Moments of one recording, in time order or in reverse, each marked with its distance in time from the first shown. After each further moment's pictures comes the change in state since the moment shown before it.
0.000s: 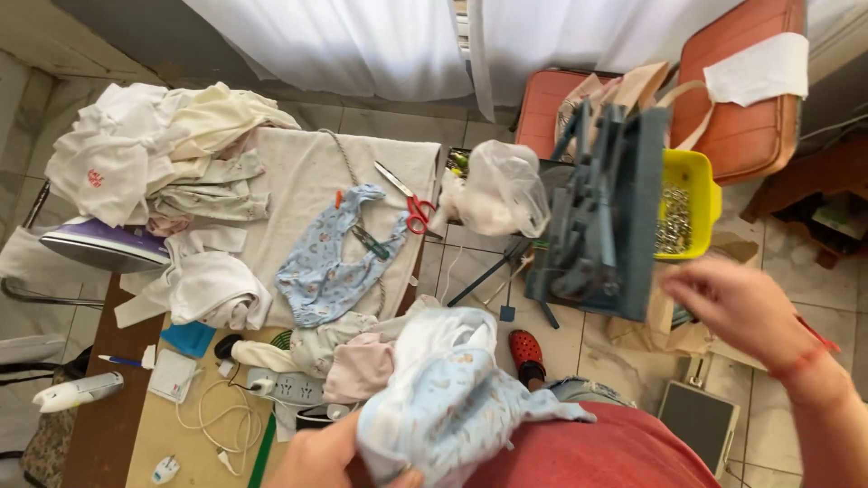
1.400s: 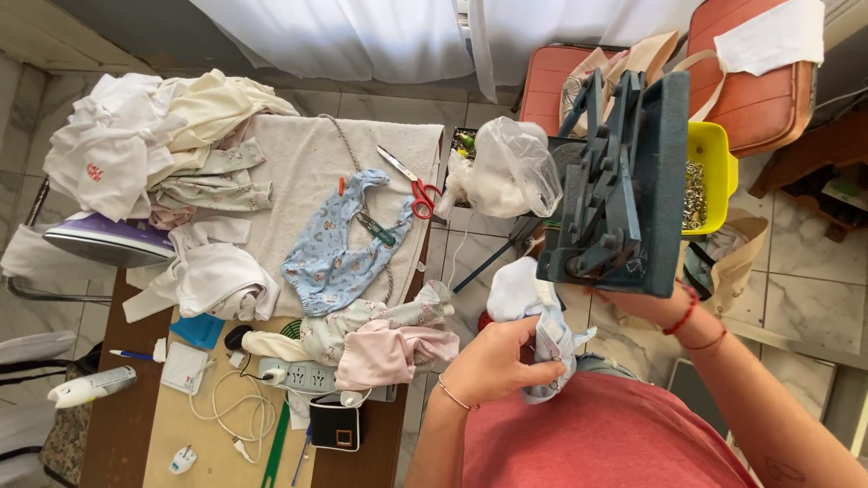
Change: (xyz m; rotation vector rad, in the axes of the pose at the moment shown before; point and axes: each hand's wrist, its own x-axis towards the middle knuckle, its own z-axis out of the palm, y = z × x) left_hand 0.118 0.099 0.082 -0.358 -0.435 0.480; right_hand 0.045 -0.045 0.076 0.381 -0.154 -0.162
